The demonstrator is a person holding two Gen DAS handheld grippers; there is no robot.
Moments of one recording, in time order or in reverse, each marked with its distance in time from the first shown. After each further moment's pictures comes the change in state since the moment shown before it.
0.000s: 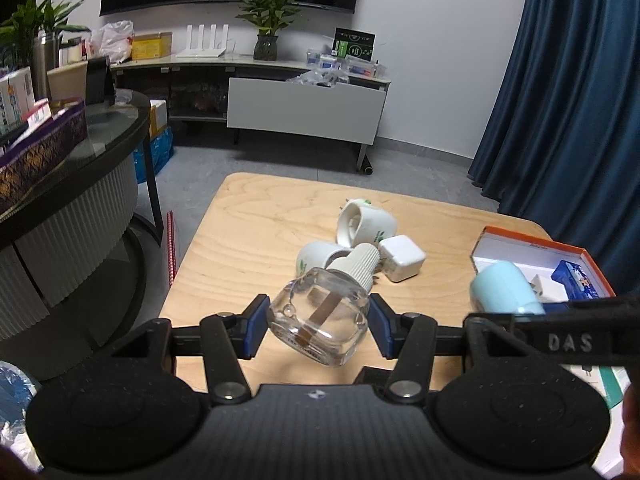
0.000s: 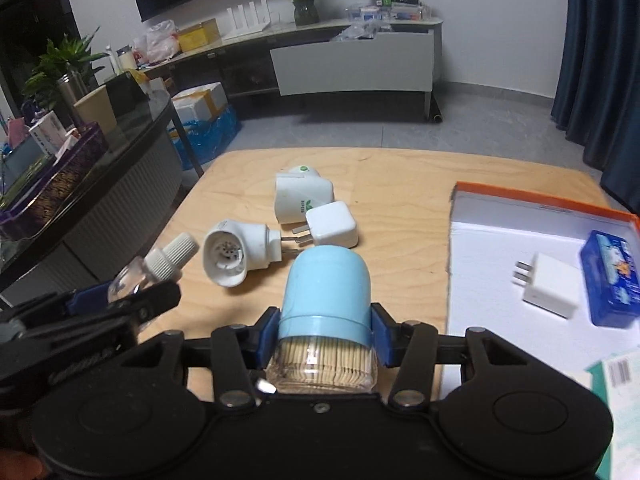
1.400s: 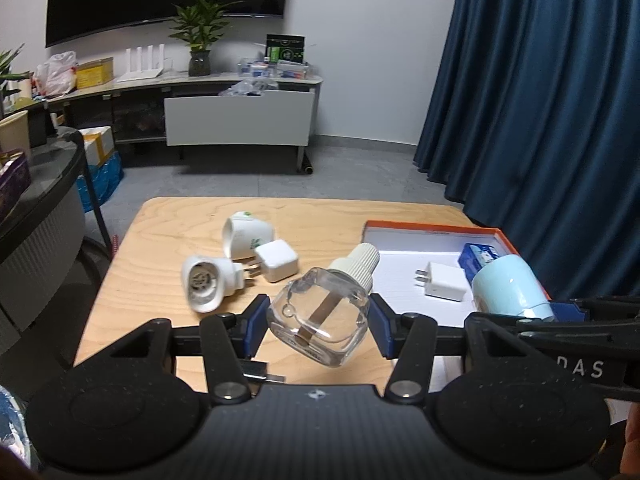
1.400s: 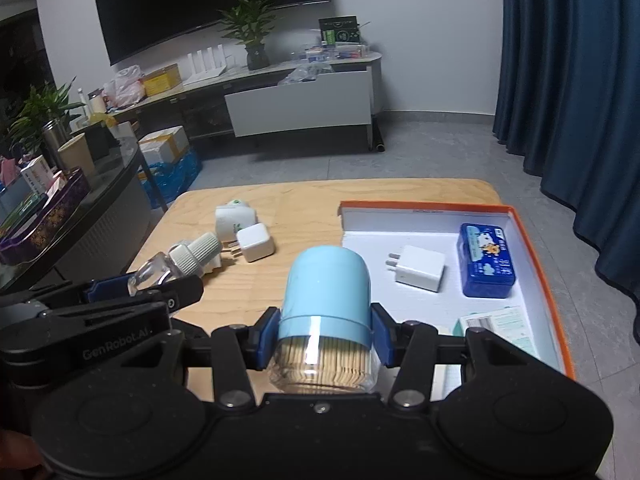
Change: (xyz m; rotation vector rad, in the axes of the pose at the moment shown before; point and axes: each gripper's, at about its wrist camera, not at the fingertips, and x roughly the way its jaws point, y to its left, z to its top) left arm -0.032 -0.083 -0.003 0.106 0.005 -0.111; right arm -0.105 -0.064 -0.032 0.076 -0.111 -0.106
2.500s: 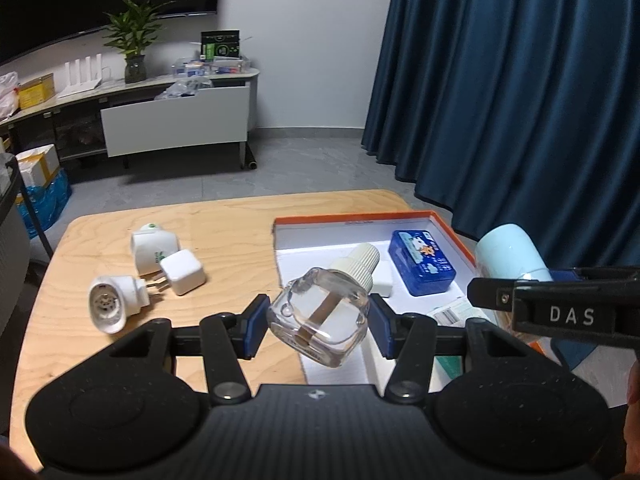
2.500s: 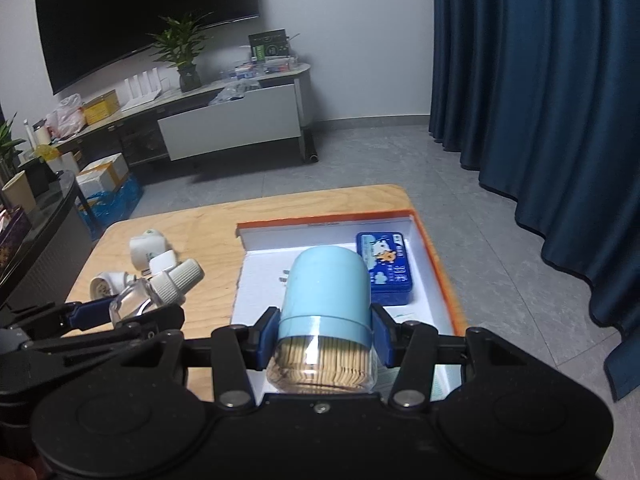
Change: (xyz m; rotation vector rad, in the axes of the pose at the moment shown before) left arm 0.024 -0.057 0.002 0.109 0.029 -0.112; right arm -0.013 -0.073 0.006 0.091 -0.034 -0.144
